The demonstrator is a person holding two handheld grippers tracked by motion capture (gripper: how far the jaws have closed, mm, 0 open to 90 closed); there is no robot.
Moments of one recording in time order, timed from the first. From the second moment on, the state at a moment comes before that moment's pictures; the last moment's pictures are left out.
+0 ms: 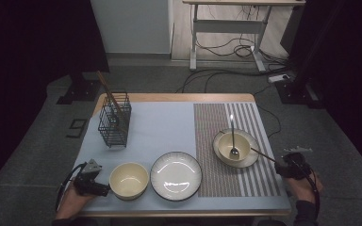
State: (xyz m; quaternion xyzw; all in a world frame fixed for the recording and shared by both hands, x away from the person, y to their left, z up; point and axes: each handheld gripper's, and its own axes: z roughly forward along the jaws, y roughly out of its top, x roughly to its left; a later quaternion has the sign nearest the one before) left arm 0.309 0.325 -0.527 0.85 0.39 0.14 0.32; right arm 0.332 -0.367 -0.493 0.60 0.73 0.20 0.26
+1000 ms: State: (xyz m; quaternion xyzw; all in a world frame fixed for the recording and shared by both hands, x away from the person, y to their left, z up) left arm 0.309 0.325 -0.527 0.85 0.39 0.14 0.32; right arm 0.333 -0.369 -0.491 0.61 0.73 0.23 0.21
